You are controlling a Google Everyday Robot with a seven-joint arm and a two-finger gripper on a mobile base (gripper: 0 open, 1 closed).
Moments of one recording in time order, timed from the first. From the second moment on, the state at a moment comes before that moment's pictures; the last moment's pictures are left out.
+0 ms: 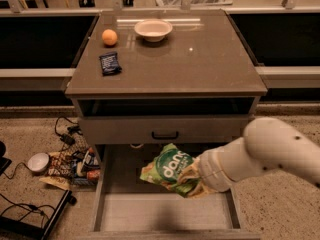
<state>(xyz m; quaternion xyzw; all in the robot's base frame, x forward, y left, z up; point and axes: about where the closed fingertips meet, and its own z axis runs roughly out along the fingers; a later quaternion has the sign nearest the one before) 0.394 -0.076 0.684 -0.85 0.41 0.10 0.31</state>
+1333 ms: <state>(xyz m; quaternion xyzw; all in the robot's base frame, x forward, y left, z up) 0.436 0.010 0.532 -0.89 0.35 0.13 0.25</state>
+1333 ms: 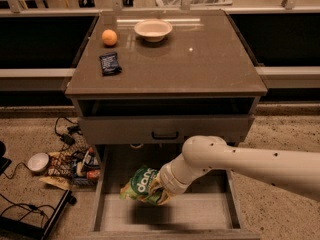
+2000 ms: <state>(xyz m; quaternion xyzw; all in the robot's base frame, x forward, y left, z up) 0.433 0.028 0.495 -0.88 0.35 0.17 0.26</state>
